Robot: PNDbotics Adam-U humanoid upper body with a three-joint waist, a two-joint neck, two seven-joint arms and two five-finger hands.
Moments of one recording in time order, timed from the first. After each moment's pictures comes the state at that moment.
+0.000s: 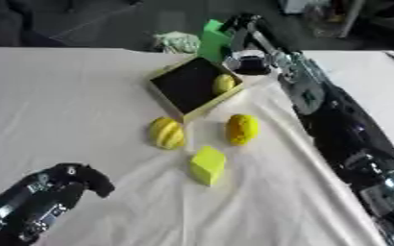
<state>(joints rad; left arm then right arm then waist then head) -0.14 0.20 -0.40 -1.98 0.01 0.04 -0.48 -0.86 -0.46 0.18 -0.97 0.60 -0.38 0.00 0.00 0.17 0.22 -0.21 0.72</state>
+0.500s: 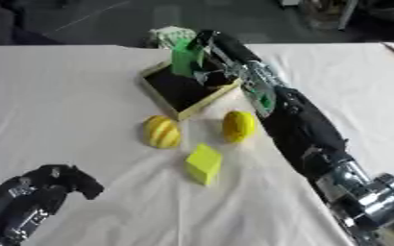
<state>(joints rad) -0.17 0.19 -0.41 -1.98 0.02 0.04 -0.50 -0.89 -0.39 0.17 -0.87 0.79 -0.34 -0.06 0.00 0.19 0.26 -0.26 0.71</state>
